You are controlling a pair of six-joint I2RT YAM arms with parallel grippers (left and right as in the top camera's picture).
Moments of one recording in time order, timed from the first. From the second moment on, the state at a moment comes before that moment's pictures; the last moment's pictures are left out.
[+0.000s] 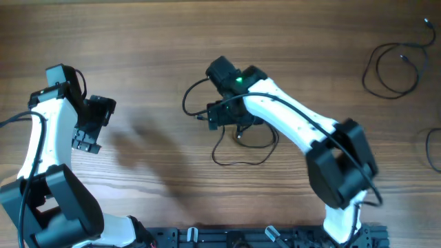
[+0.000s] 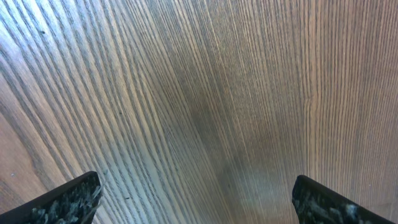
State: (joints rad) left arm 0.34 1.64 1.16 -0.98 0.03 -0.95; right arm 0.67 2.03 1.55 -1.02 -0.07 0.51
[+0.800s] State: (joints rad) left arm 0.34 1.64 1.16 -0.98 0.03 -0.95; right arm 0.74 2.17 1.55 -1.04 -0.07 0.63
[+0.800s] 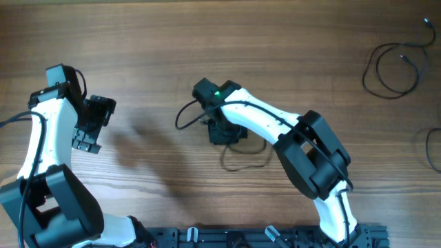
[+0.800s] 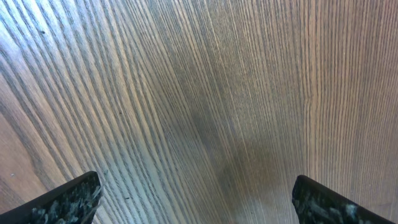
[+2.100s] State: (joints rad) left arm 0.34 1.64 1.16 -0.98 0.03 -0.95; right arm -0.01 2.36 1.83 -0.42 0.05 -0.23
